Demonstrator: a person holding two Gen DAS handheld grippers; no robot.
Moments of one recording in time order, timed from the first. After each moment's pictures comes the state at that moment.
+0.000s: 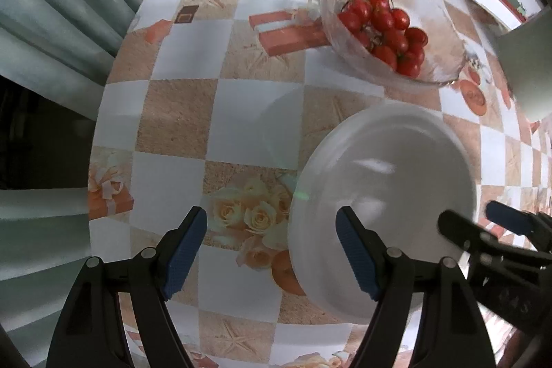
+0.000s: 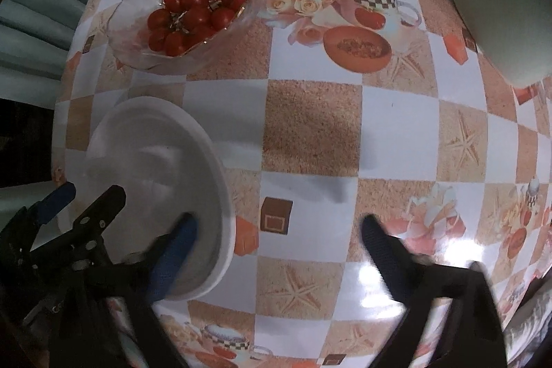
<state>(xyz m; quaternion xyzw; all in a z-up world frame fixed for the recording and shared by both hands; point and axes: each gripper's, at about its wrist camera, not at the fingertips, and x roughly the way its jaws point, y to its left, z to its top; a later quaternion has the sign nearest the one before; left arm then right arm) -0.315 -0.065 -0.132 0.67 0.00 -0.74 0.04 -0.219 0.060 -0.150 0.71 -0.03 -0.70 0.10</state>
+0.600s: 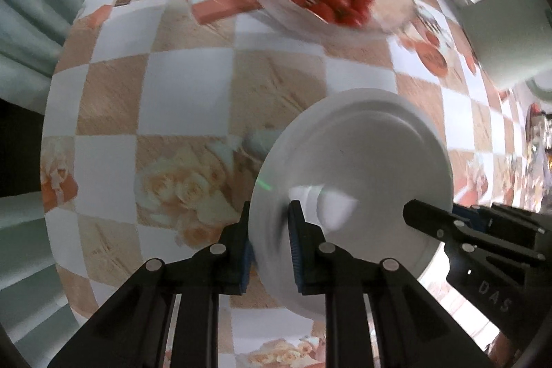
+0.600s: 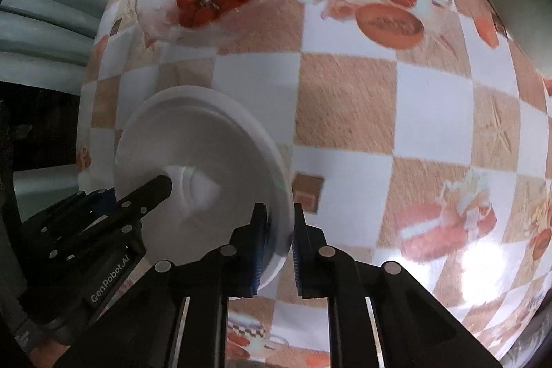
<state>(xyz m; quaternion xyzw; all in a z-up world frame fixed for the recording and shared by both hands) -0.296 -0.041 -0.143 0.69 0.02 -0.72 -0.04 -0.199 0.053 -0.155 0.72 -0.07 -0.67 0.15</state>
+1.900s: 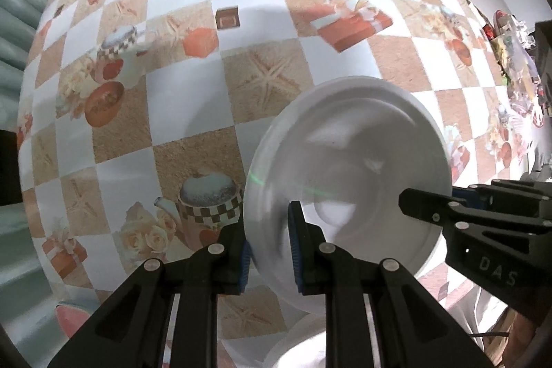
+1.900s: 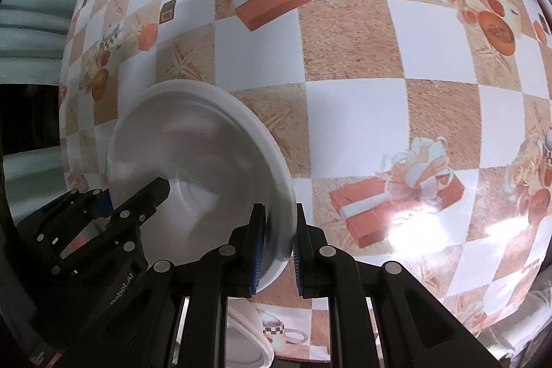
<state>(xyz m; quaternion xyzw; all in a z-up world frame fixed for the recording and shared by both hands) -0.139 0.129 -0.131 0.69 -0.07 -0.71 -0.12 -0.053 0.199 -0.152 0.75 -0.14 -0.64 0.10</state>
